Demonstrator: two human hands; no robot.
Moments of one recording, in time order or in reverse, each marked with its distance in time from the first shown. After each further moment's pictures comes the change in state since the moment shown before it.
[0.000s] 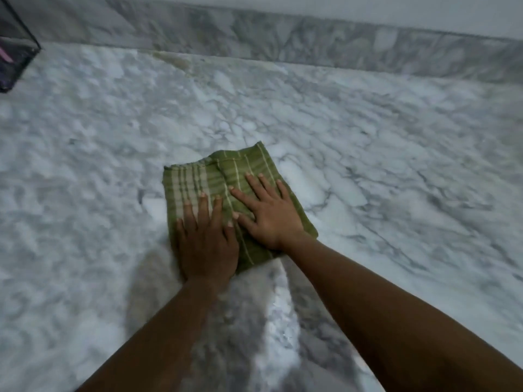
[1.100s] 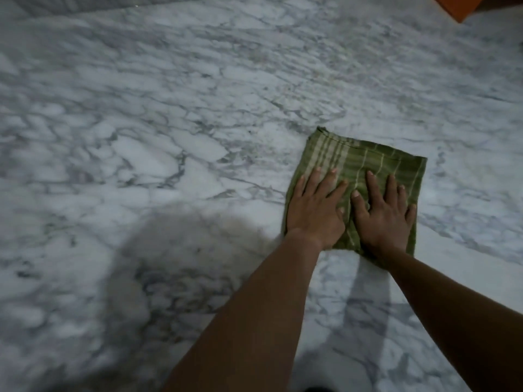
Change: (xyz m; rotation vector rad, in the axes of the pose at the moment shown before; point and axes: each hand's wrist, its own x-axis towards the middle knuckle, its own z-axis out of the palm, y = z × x) left_hand -0.127 0.351 0.078 -0.059 -0.496 1.014; right_hand -0.339 0.234 -0.002 0.081 0.249 1.297
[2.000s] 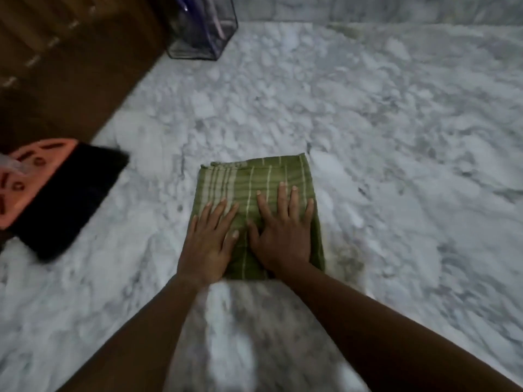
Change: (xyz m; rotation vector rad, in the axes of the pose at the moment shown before) left_hand -0.579 -0.304 -0.015 0.071 0.349 -1.067; right_hand -0.440 -0.404 0.103 0.053 -0.314 -1.304
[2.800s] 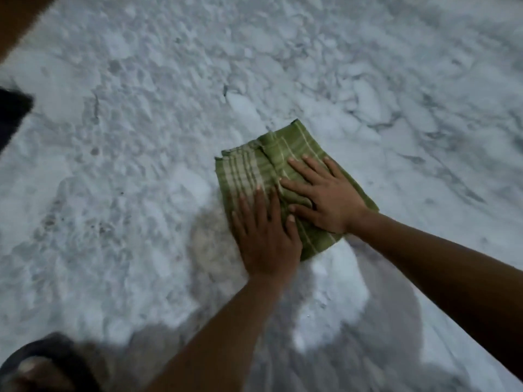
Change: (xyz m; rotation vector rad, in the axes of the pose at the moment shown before) left_hand -0.098 0.301 0.060 -0.121 0.130 -0.178; right_hand -0.110 0.245 -0.088 -0.277 -0.176 -0.400
